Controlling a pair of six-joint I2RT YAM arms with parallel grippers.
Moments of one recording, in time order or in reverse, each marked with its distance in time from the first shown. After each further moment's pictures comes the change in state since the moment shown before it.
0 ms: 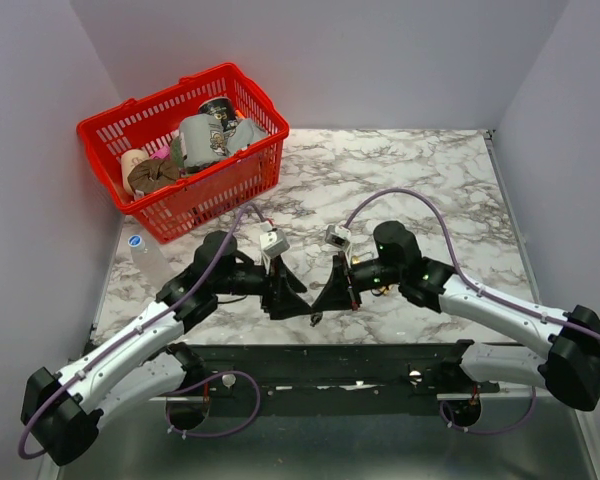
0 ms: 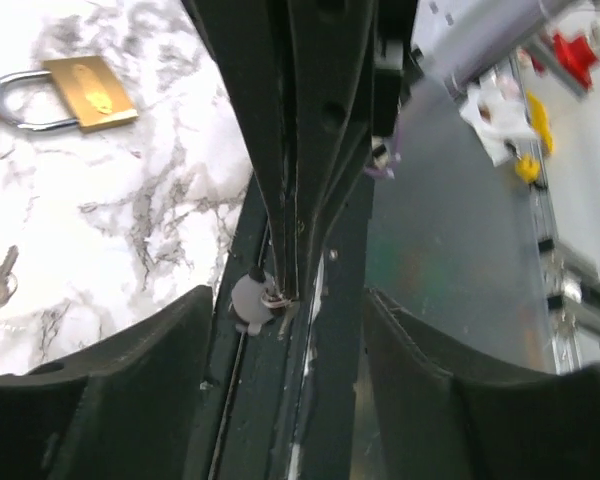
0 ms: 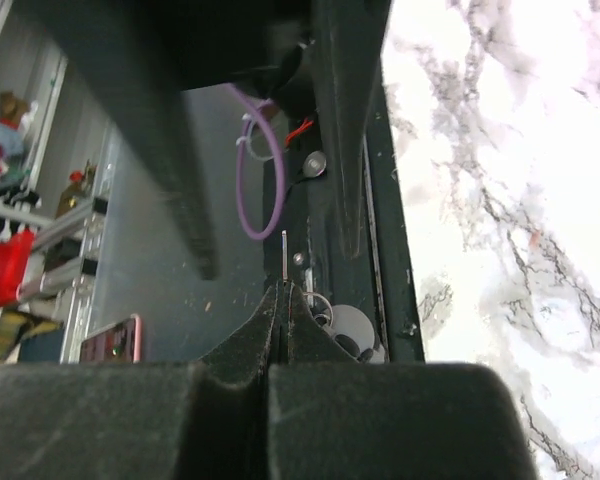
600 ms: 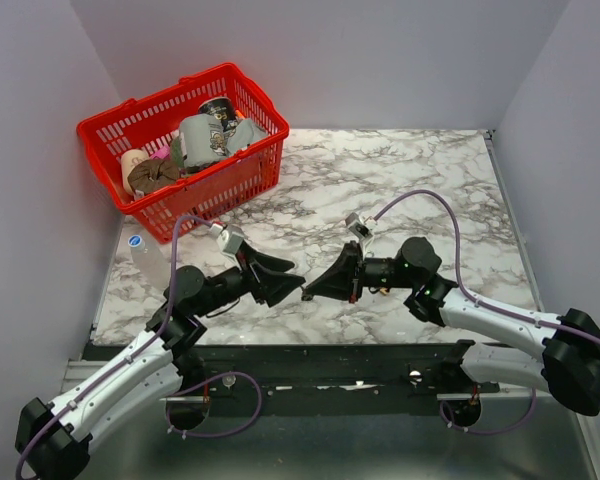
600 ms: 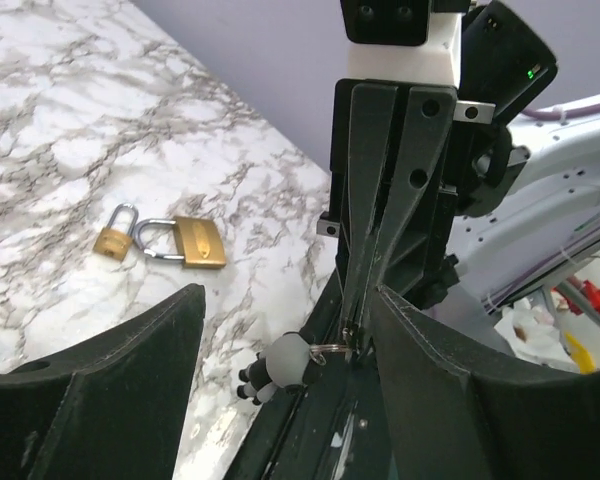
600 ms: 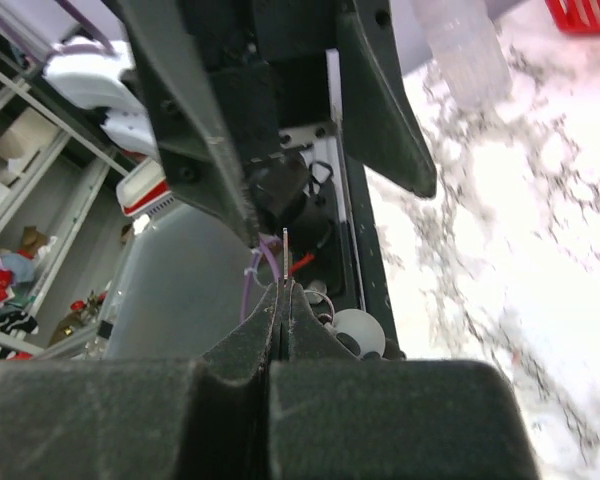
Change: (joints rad) left arm 0.002 -0.271 -0.248 0.397 -0.447 -0.299; right arm 0.000 -0.035 -0.200 0.637 0.152 0.306
